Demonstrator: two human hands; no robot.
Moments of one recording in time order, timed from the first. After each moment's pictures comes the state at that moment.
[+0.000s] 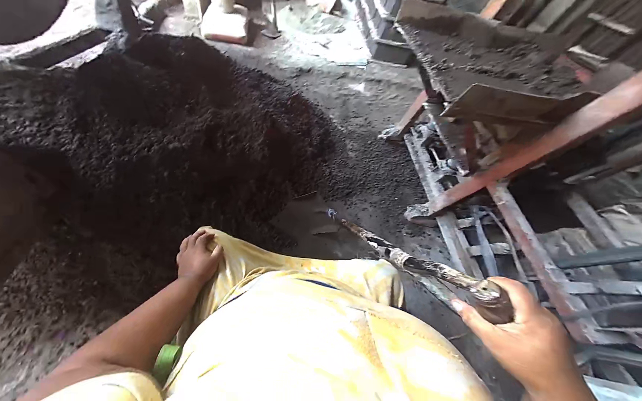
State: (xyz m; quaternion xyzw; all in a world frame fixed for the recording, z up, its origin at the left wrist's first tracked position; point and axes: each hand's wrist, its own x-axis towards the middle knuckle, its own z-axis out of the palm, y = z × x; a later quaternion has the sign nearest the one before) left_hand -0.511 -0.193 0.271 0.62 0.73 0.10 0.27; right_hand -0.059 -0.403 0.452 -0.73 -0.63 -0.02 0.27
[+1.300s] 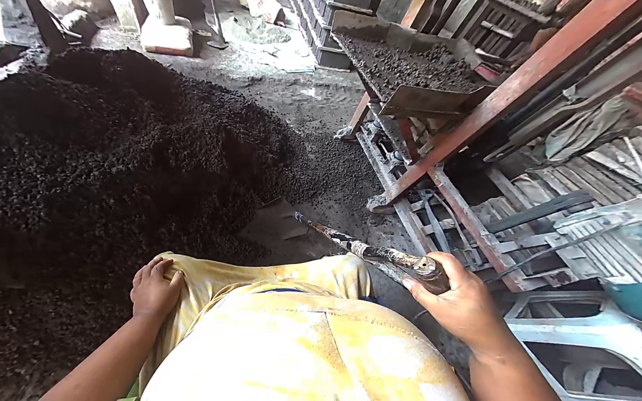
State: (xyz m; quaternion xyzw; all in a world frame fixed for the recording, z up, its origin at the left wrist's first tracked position) left_hand -0.512 -0.197 0.260 0.65 0.72 0.12 0.24; right_hand -0.048 -0.399 0.444 -0.74 -0.61 -0.02 0.30
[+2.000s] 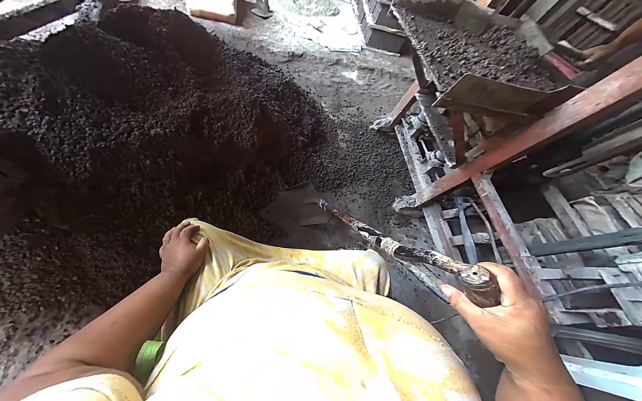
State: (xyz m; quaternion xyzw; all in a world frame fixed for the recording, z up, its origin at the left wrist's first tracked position) left_hand -0.512 -0.194 0.263 0.63 0.73 0.12 0.26; right_hand -0.046 -0.400 0.451 -0.73 -0.62 -0.02 0.29
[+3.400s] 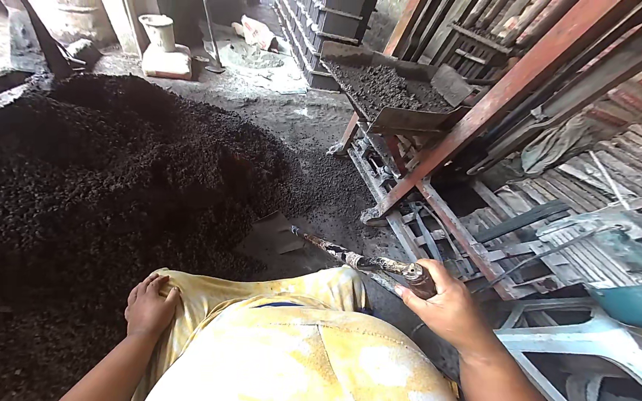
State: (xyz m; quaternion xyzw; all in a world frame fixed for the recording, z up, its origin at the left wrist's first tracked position) left_hand -0.513 -0.198 0.259 0.64 0.72 0.14 0.24; right_hand -0.048 -0.397 0.444 -0.75 -0.59 -0.03 0.30
